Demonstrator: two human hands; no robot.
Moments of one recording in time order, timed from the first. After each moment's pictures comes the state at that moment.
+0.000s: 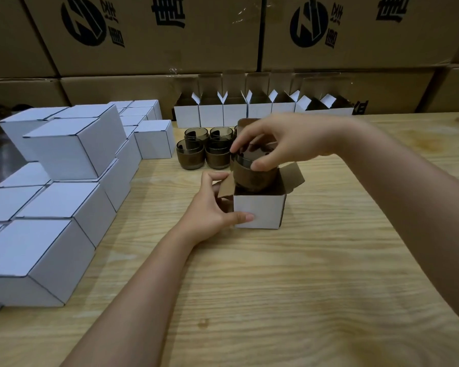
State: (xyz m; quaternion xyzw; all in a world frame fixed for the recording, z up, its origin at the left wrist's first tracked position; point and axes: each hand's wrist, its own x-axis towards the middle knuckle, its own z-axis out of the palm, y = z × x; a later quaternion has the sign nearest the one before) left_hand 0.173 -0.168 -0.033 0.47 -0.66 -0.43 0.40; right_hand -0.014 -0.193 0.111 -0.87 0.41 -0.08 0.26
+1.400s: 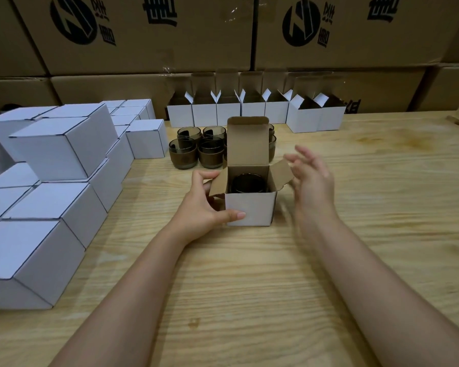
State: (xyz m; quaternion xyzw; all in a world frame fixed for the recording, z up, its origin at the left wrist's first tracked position) left_hand 0.172 -0.169 -0.033 0.48 -0.66 -0.42 0.40; right_hand -0.022 -0.173 -0.006 -0.34 0.44 -0.72 0.42
